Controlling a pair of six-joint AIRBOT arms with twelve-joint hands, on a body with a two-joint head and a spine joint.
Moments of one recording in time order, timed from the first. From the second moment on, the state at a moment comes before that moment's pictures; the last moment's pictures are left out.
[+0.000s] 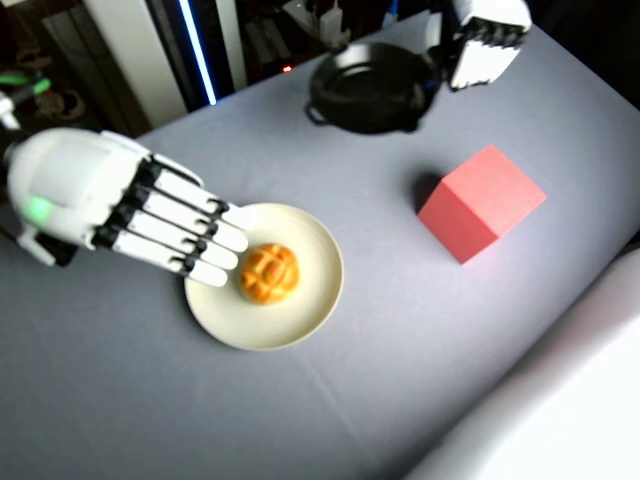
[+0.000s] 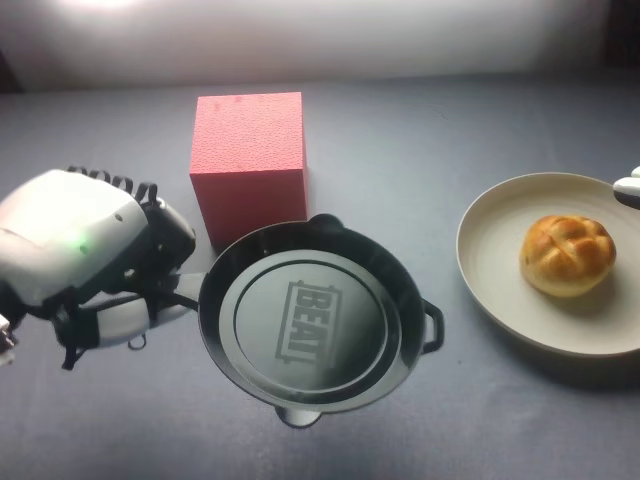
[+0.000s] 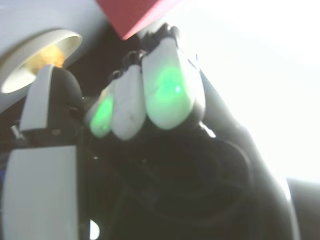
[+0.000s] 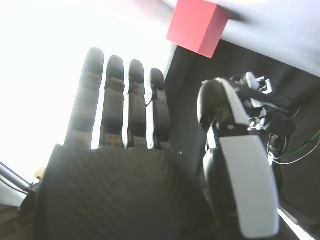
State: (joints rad) left arm 0.87 -0.92 0.96 -0.21 -1.03 1.00; right arm -1.21 -0.85 1.02 0.19 1.32 -0.84
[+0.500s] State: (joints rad) left arm 0.89 -0.94 0.95 -0.25 -0.94 1.08; right arm -1.21 -0.85 1.02 0.18 1.32 -0.83
